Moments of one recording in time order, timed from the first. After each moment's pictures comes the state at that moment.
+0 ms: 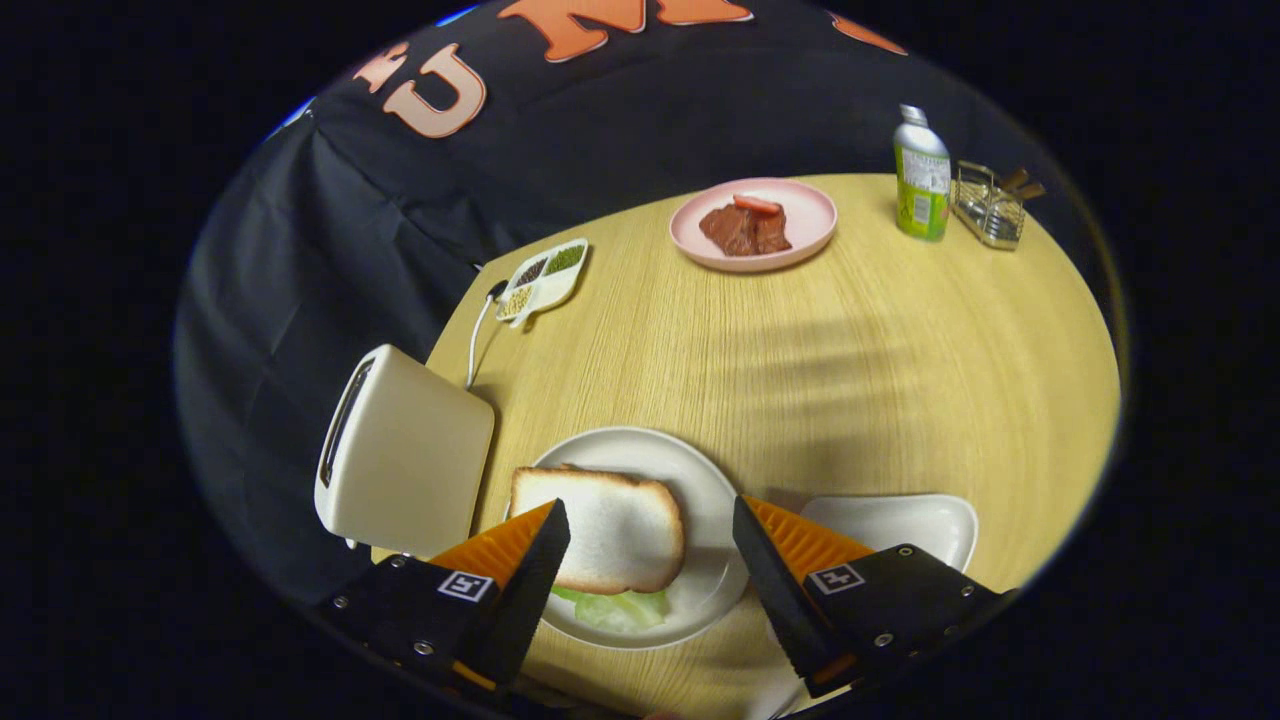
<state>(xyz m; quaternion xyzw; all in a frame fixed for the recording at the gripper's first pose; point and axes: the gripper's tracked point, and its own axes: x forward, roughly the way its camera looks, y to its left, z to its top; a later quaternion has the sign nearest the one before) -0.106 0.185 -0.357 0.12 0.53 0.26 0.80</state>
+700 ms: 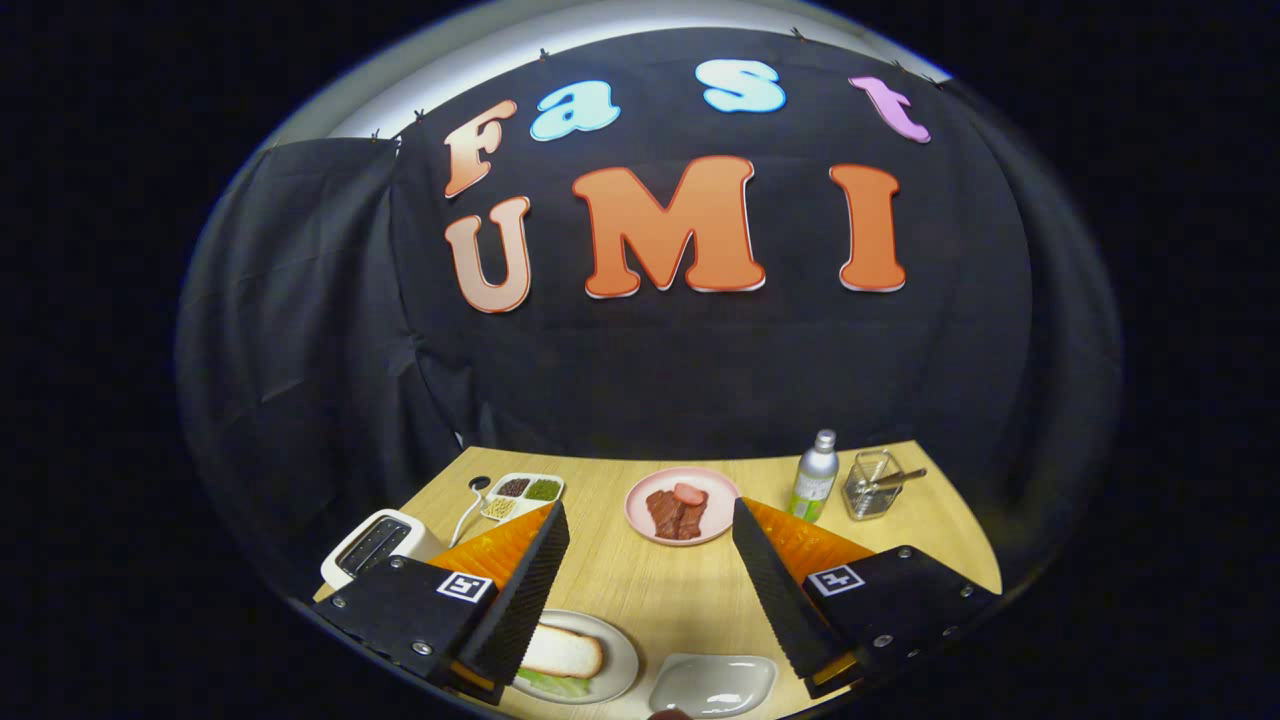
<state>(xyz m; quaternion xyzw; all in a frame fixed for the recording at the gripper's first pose) 0.007 0.103 -0.142 0.05 0.22 0.19 0.96</state>
